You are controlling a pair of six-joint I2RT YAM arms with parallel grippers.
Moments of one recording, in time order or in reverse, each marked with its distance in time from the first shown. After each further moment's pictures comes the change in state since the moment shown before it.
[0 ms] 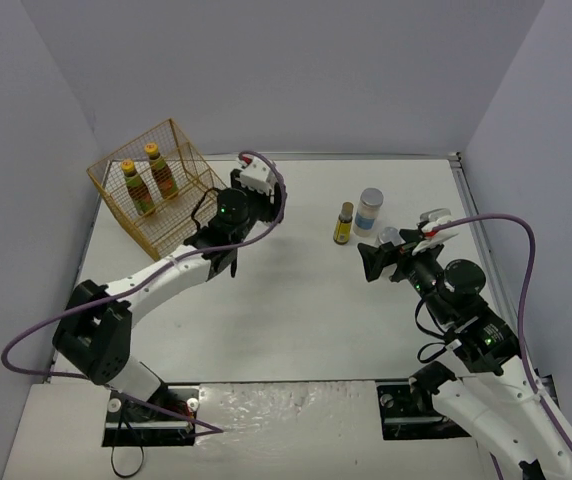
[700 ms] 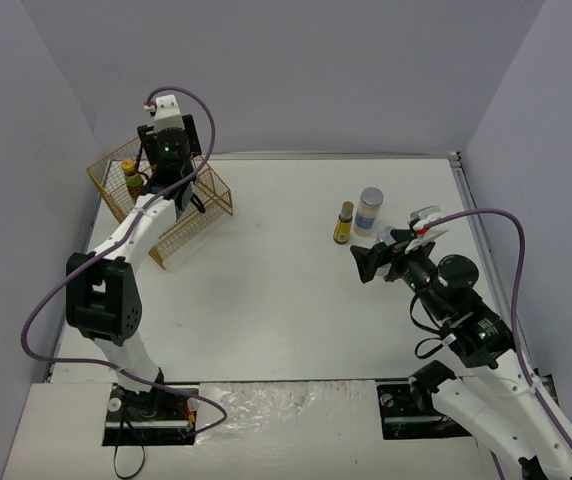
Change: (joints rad) left arm 0.400 0.178 0.363 -0.133 -0.370 -0.018; right arm 0.000 0.031 -0.006 0.013 -0.062 0.003
